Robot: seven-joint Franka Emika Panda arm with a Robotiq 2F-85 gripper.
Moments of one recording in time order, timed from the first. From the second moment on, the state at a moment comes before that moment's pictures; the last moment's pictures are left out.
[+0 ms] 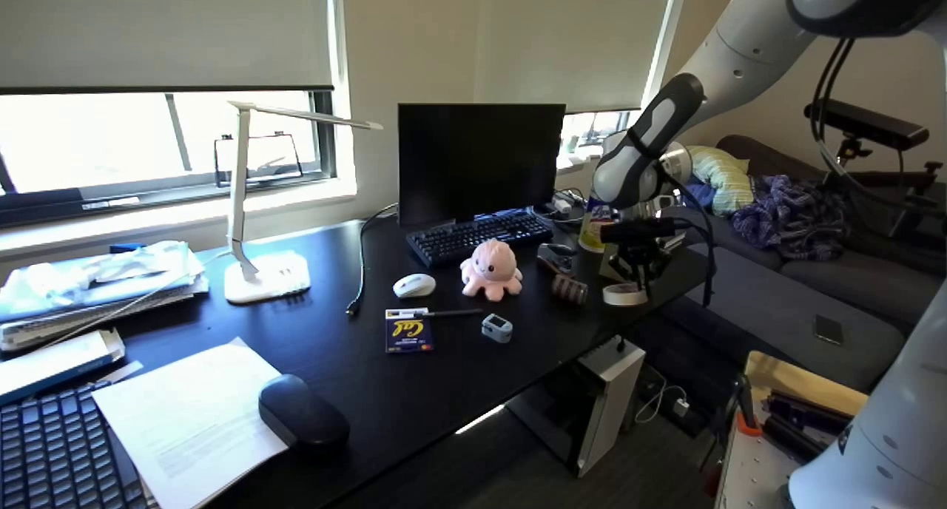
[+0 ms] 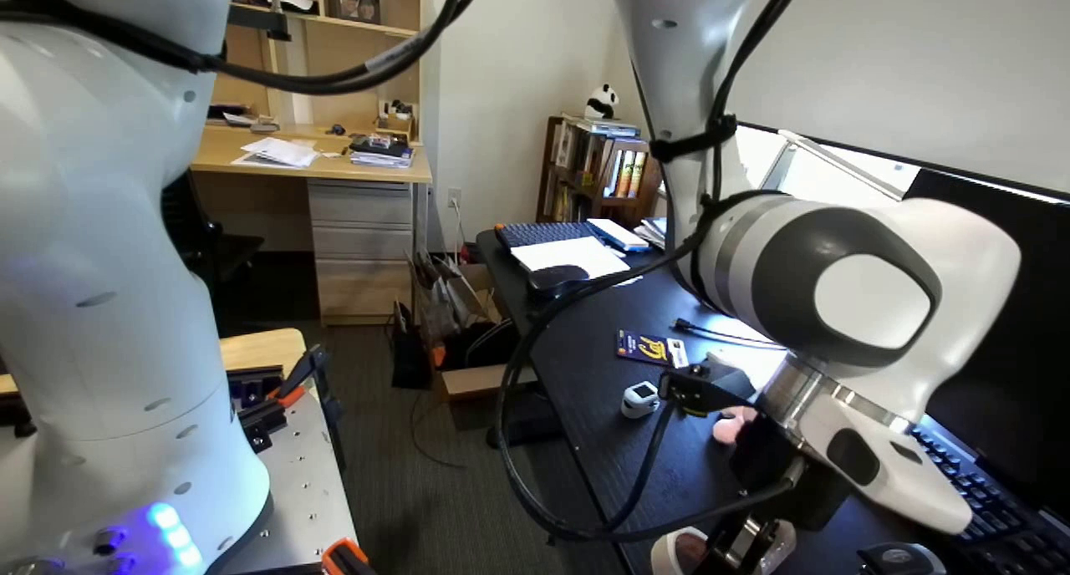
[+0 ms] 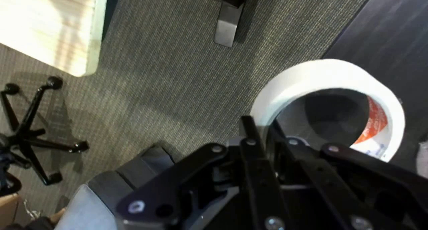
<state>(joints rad) -0.21 0.43 -0.40 -2.21 -0.08 2.27 0.78</state>
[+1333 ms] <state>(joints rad) -0.23 0.67 -0.36 -1.99 0.08 2.37 1.09</state>
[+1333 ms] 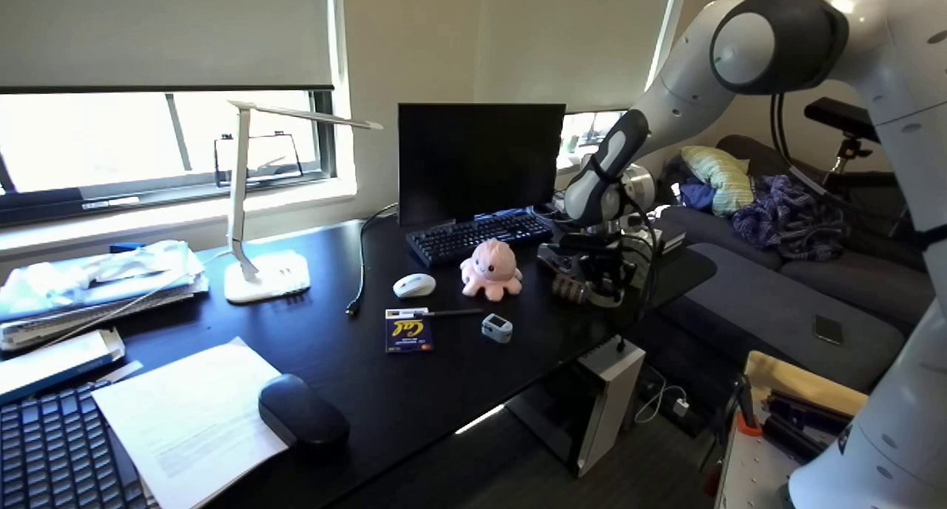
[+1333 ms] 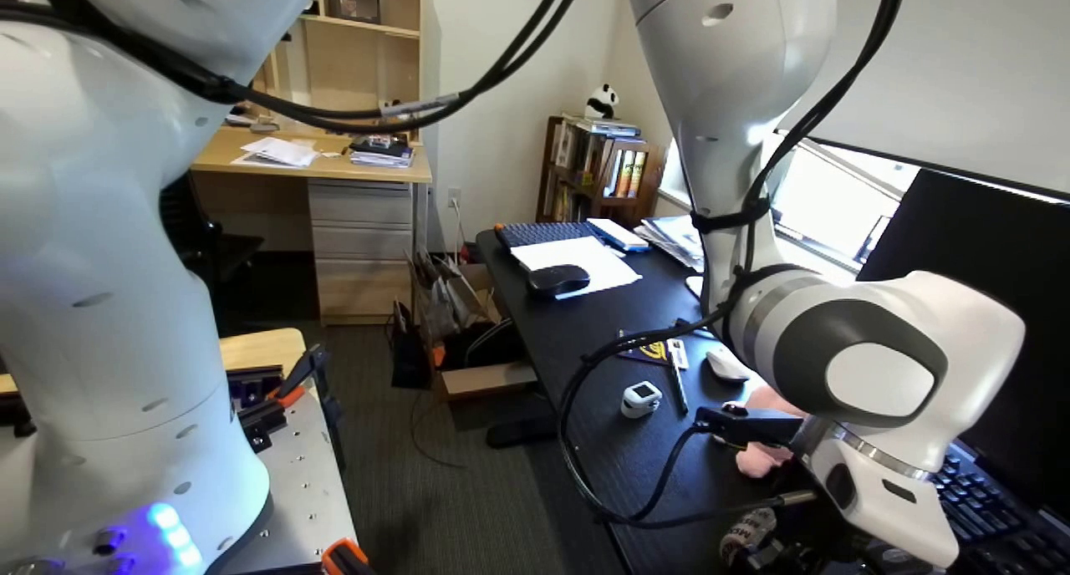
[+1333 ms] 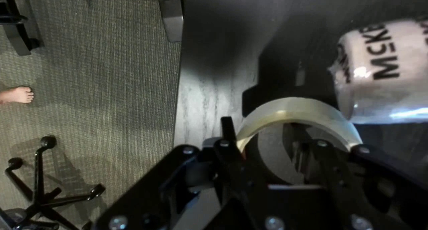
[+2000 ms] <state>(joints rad) -0.08 0.48 -0.42 -2.10 -0.02 2.46 1.13</state>
